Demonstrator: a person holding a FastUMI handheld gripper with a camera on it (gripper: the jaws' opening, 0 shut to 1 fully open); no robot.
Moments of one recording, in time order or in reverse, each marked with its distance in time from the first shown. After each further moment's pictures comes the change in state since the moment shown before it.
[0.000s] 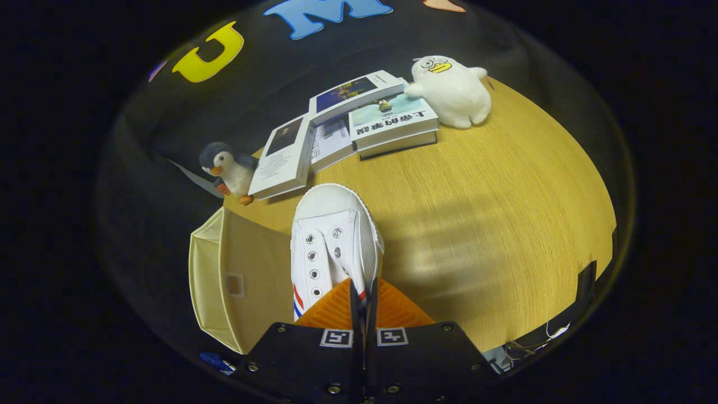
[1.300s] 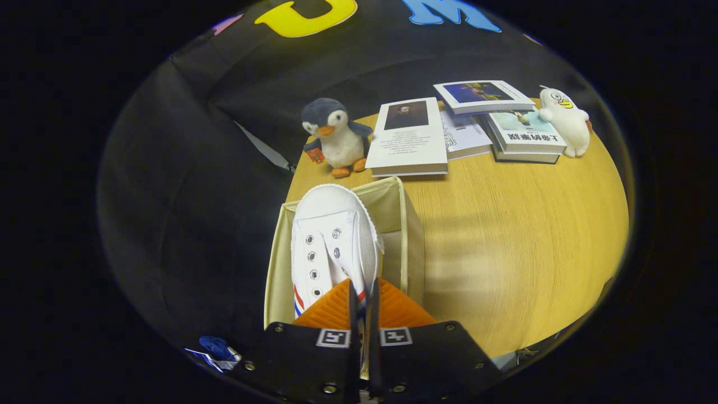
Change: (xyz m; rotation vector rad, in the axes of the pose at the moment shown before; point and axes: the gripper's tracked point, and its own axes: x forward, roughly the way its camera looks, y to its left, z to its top) arm 0.031 0.215 -0.046 -0.185 0.076 0.185
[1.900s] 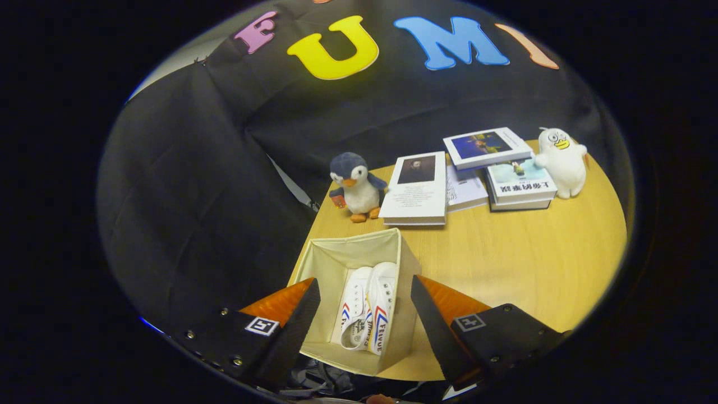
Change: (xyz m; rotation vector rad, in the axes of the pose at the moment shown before) arm -0.094 -0.018 0.044 -0.146 -0.298 0.050
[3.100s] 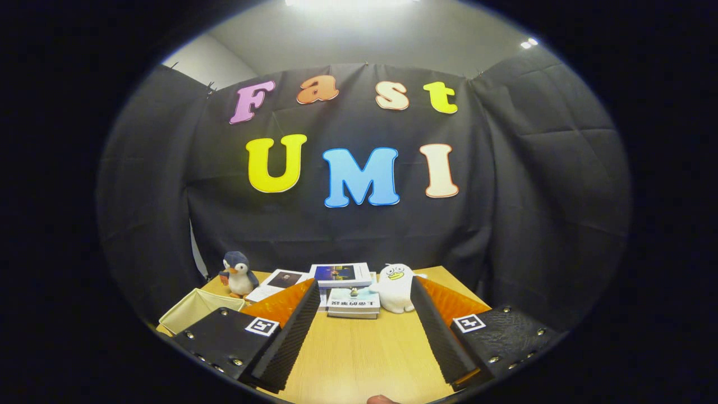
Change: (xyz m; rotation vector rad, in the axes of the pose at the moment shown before) arm -0.216 -0.184 0.069 -0.241 -0.661 -0.499
